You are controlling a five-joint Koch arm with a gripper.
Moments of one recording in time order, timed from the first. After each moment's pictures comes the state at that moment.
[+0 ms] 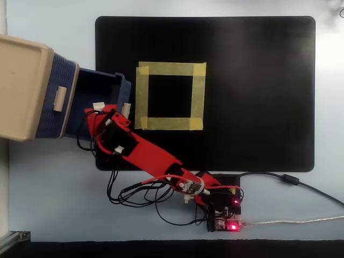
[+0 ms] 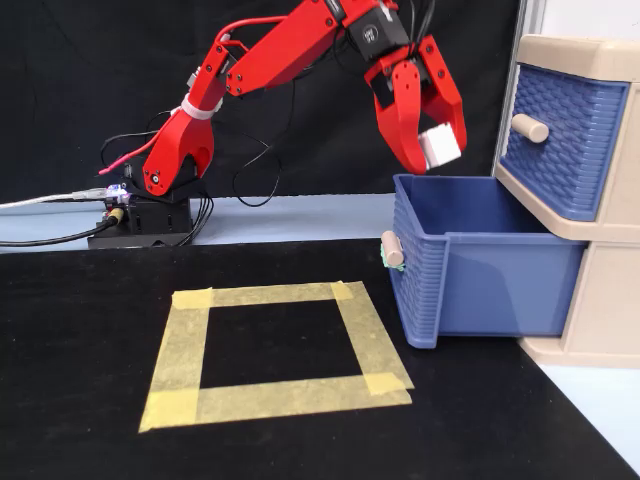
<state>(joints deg) -56.0 56.9 14.0 97.1 -133.2</state>
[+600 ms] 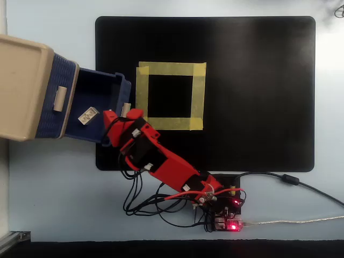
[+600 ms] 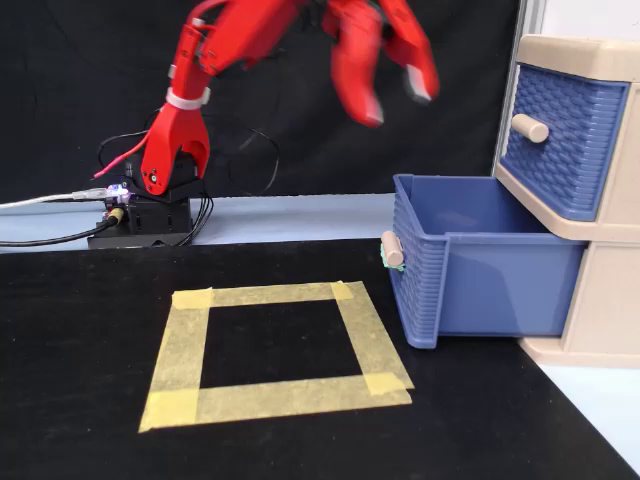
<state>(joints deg) -46.6 72.9 14.3 109.8 -132.1</state>
